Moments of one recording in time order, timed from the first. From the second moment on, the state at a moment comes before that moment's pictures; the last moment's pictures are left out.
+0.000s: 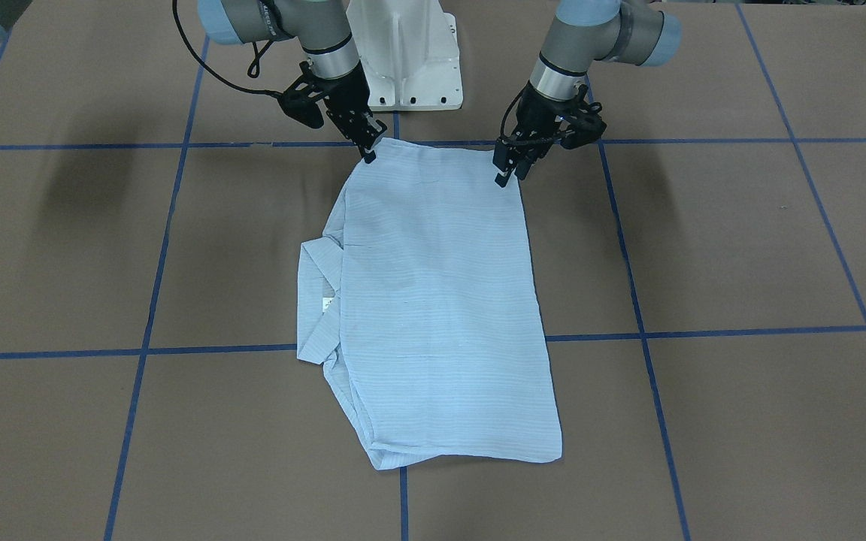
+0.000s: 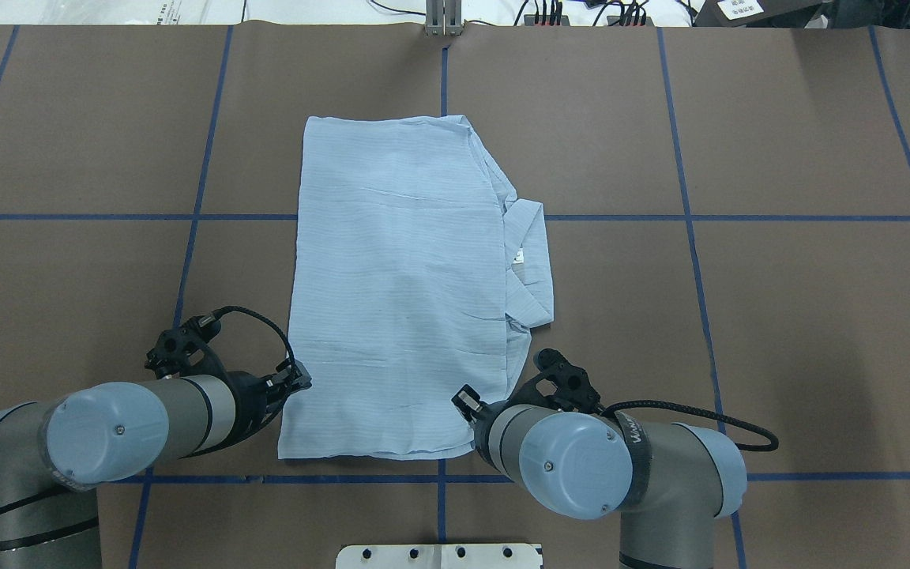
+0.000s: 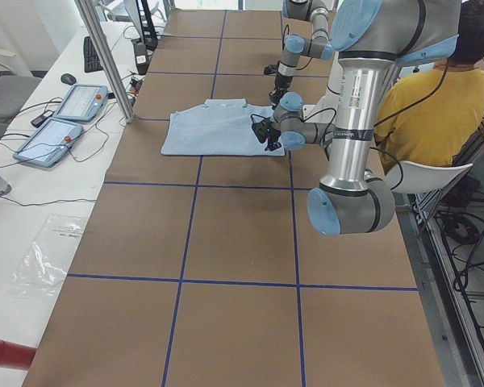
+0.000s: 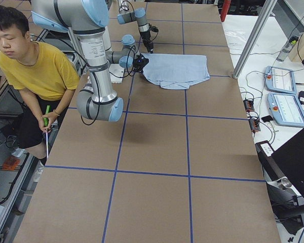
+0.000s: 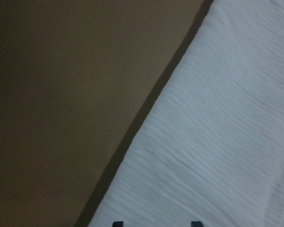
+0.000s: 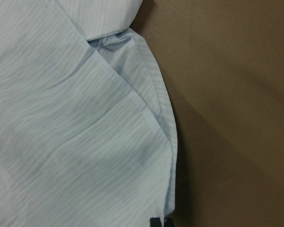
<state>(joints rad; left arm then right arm) -0.27 -1.72 -1.98 -2.04 -1.52 -1.99 0.17 -1.12 1.89 -1.35 1.49 2.23</state>
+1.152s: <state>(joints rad) -0.18 -1.71 -2.01 -1.95 -1.52 -2.06 0.17 -1.13 1.89 -1.35 1.49 2.23</state>
